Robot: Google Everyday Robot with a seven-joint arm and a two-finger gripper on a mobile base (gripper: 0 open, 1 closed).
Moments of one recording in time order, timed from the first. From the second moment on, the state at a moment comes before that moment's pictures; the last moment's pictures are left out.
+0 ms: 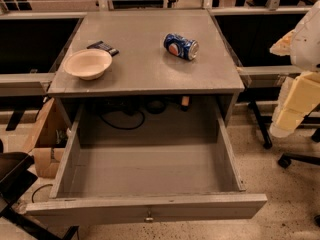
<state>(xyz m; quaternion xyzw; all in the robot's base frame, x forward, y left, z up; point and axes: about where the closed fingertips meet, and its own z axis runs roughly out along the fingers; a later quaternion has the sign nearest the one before) 0.438 -0.217 0.976 -0.60 0.78 -0.03 0.16</state>
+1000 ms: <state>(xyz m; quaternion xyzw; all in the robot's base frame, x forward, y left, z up) 0.529 -0.201 0.970 -0.56 0.80 -0.04 0.23</state>
